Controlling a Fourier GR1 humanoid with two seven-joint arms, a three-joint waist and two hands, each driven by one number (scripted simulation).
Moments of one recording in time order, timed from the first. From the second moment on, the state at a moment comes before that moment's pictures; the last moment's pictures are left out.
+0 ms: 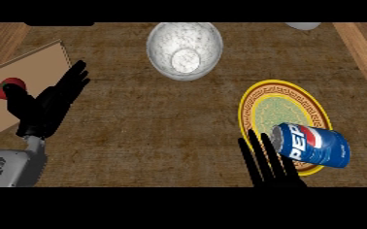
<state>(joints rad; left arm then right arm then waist) -0.19 0.45 -0.10 -1.46 0.32 -0.01 0.19 0.24 -0.25 0.68 -2.18 1.62 0.34 0.42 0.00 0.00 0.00</state>
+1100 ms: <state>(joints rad) -0.18 0.38 0.03 -1.51 0.24 -0.11 0.26 0.15 -0.23 0.53 -2.04 1.60 0.36 0.42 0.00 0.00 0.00</state>
